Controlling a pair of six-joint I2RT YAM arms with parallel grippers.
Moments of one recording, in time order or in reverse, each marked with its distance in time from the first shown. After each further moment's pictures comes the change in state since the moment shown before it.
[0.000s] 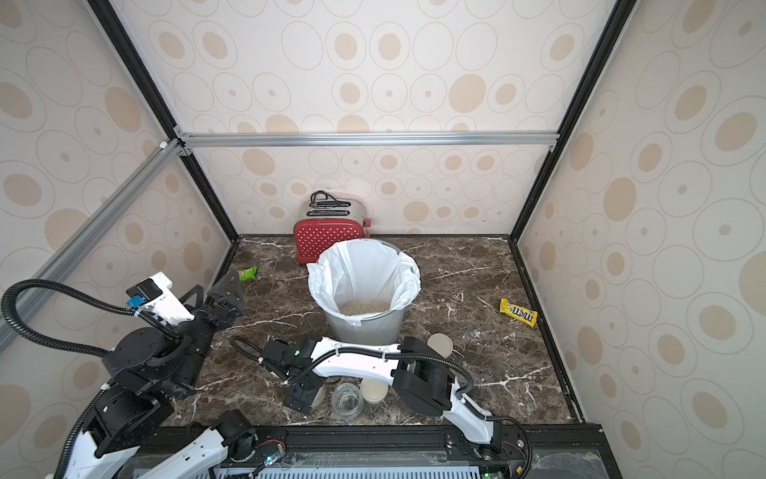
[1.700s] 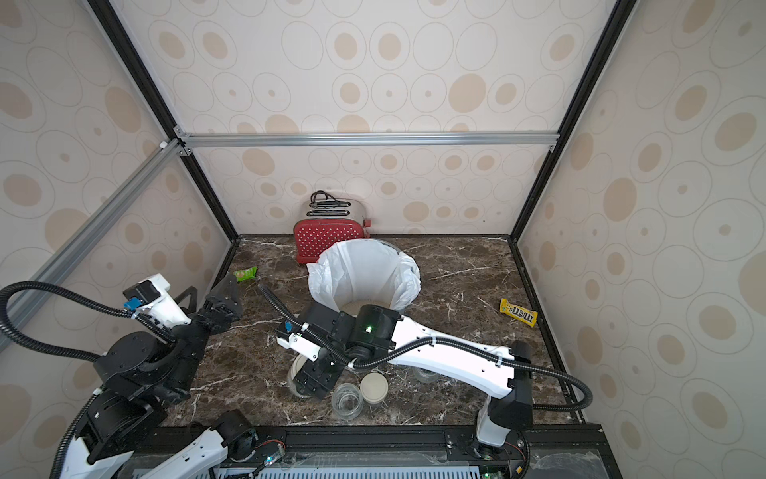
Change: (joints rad) left arm 0.000 -0.014 0.014 -0.045 0.024 0.116; right arm -0.039 -0.561 -0.100 -0.043 -0.138 0.101
